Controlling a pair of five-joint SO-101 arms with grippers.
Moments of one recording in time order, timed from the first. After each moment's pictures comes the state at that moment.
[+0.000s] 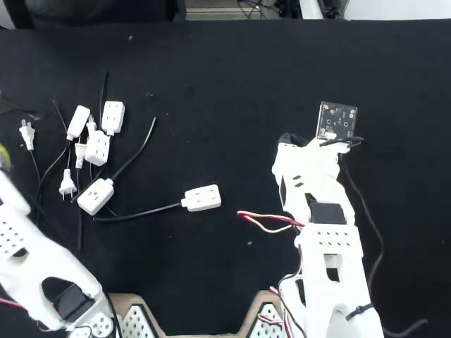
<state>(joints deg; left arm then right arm) -49.3 36.1 -44.0 100.1 -28.3 1.9 -48.3 69.7 21.6 -9.5</state>
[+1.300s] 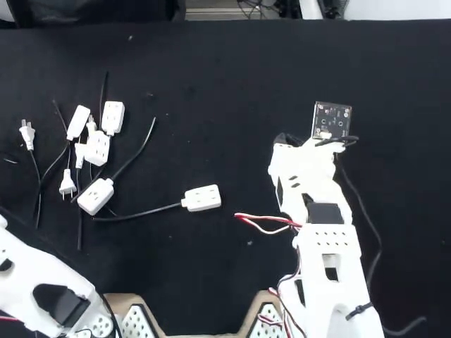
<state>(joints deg) -60.1 37.5 -28.1 83.1 -34.6 0.4 -48.3 69.7 21.6 -9.5</state>
